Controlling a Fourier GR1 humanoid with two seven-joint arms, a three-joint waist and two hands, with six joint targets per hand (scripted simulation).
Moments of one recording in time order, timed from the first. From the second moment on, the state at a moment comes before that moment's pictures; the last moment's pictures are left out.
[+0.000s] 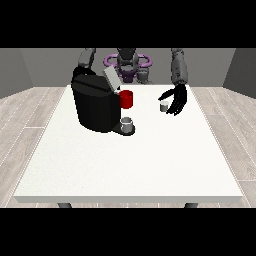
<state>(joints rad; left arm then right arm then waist) -0.51 0.37 0.03 -0.72 -0.47 0.00 -0.17 -0.19 -0.02 -0.03 -1.40 0.02 -0.15 -0.05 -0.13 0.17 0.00</state>
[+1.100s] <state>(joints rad) -0.60 0.36 0.02 -0.58 -0.64 0.16 -0.30 -0.20 -0.03 -0.05 -1.37 -0.02 -0.15 -0.06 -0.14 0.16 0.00</state>
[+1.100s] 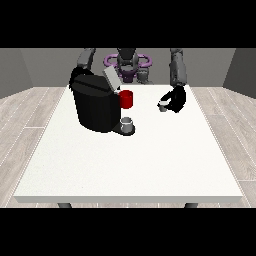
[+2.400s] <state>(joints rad) -0.96 0.41 0.07 -0.71 -0.61 -0.14 -0.16 -0.27 -0.02 -0.04 -1.27 -0.04 -0.12 -0.08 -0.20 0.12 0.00</state>
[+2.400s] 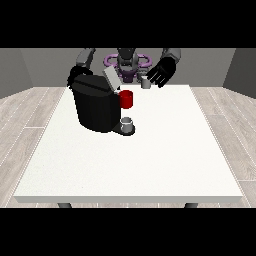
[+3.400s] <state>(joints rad) -1.14 0.46 0.13 -0.65 -0.62 -0.14 -0.12 -0.34 -0.03 -0.02 -1.38 0.00 -0.16 -0.04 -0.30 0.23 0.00</state>
